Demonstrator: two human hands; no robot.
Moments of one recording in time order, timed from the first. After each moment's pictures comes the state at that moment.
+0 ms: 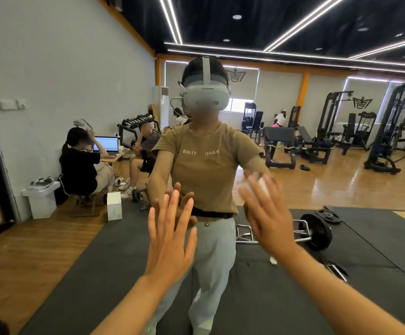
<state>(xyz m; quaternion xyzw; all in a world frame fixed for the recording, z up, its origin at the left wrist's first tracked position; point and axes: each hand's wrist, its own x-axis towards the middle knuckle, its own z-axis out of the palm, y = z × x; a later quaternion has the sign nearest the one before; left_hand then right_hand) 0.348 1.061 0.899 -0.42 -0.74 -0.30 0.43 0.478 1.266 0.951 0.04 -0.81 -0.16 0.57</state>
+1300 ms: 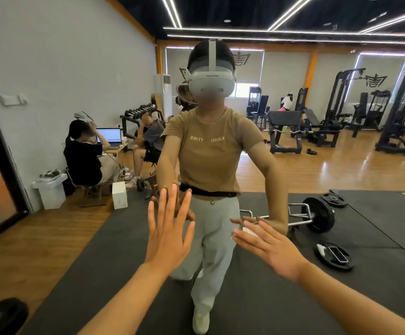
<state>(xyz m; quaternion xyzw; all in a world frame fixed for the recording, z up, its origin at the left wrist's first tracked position) 0.384 1.094 0.874 -0.42 -0.79 -0.22 0.38 0.563 1.343 0.848 0.14 -0.86 -0.35 0.34</state>
